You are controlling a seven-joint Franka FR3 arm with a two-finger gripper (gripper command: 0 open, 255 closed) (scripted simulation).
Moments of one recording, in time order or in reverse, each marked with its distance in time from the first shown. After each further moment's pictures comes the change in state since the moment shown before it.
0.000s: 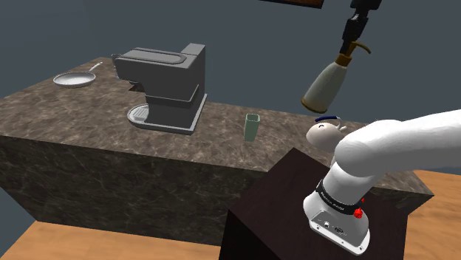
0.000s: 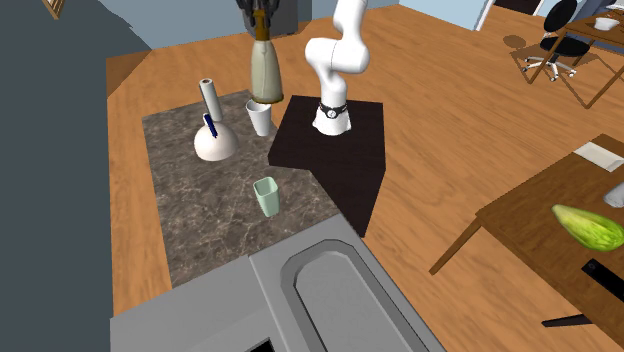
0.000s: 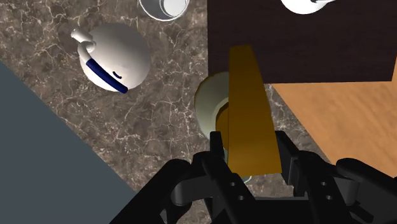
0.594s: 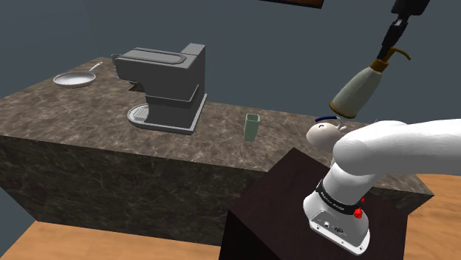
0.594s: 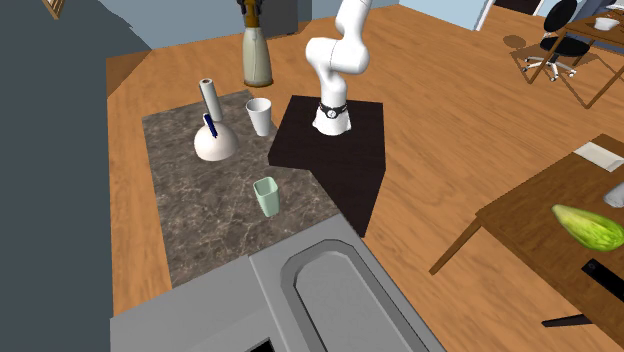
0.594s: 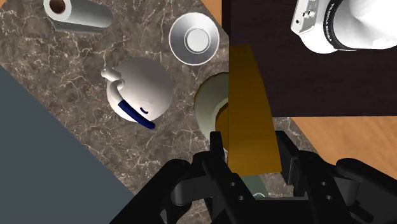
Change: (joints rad) arm -0.057 -0.111 -0.150 0.002 -0.147 -0.065 -0.198
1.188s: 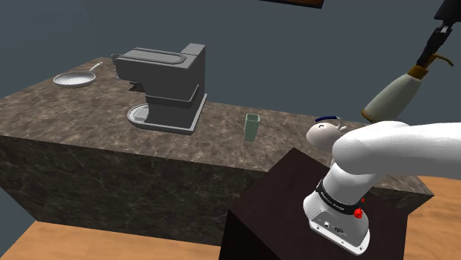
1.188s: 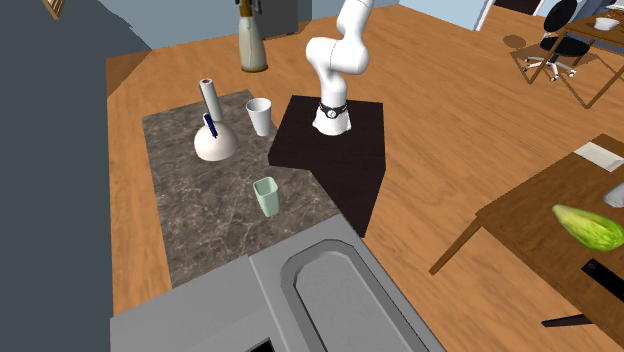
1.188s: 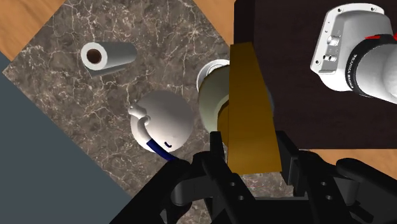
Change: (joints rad) arm -0.031 -0.046 -0.171 0.078 -0.160 -0.043 -0.216
